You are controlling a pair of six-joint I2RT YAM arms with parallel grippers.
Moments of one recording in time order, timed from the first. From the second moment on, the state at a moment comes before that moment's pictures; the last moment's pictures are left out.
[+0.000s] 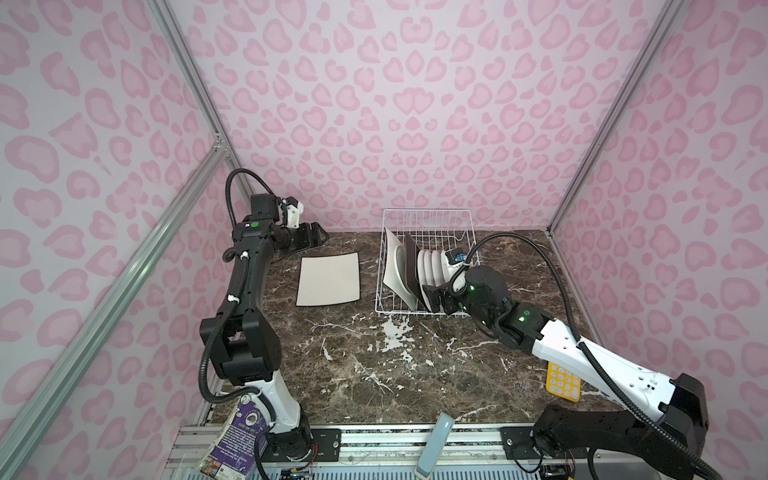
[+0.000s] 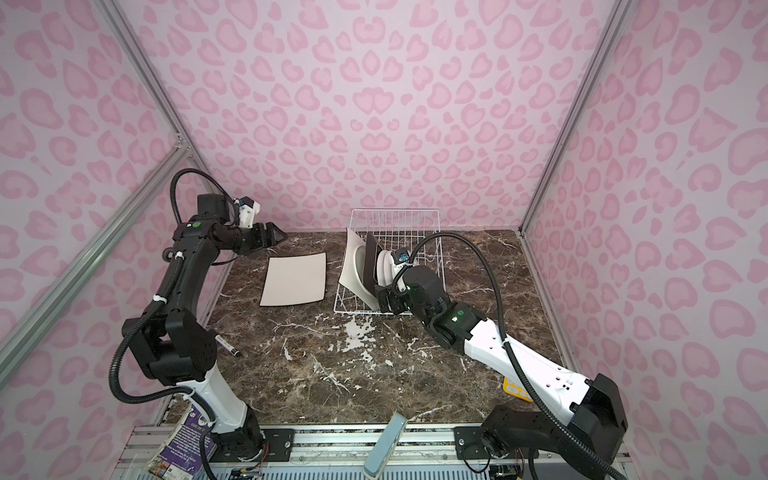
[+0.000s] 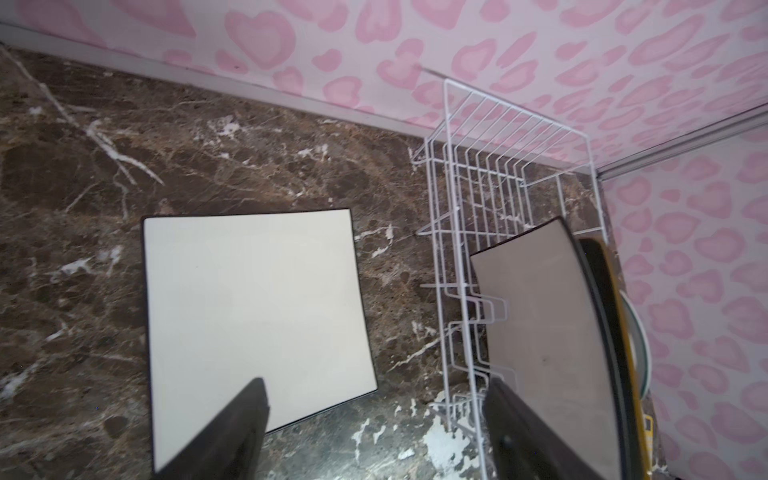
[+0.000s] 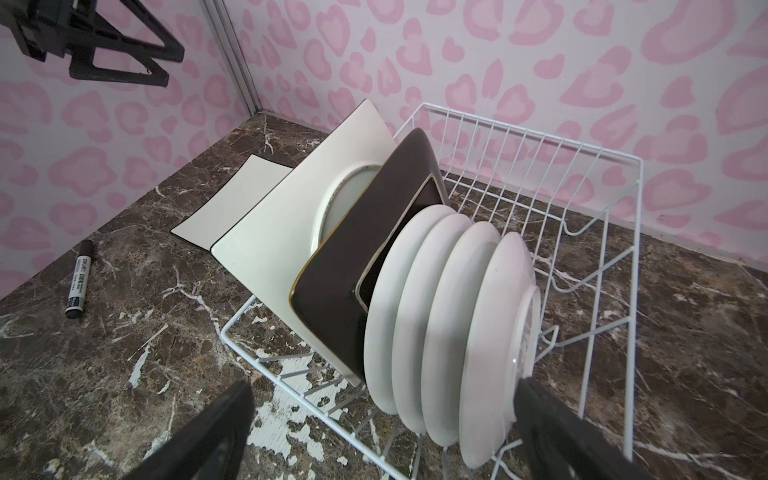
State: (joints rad) left arm 0.10 1.77 1.79 -0.86 0.52 -0.17; right arm 0.76 1.25 1.04 -0.26 0.22 0.17
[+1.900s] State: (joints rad) left arm -0.45 1.90 1.78 -0.87 0.27 -0.41; right arm 0.68 1.14 0.96 -0.32 0.21 0.29
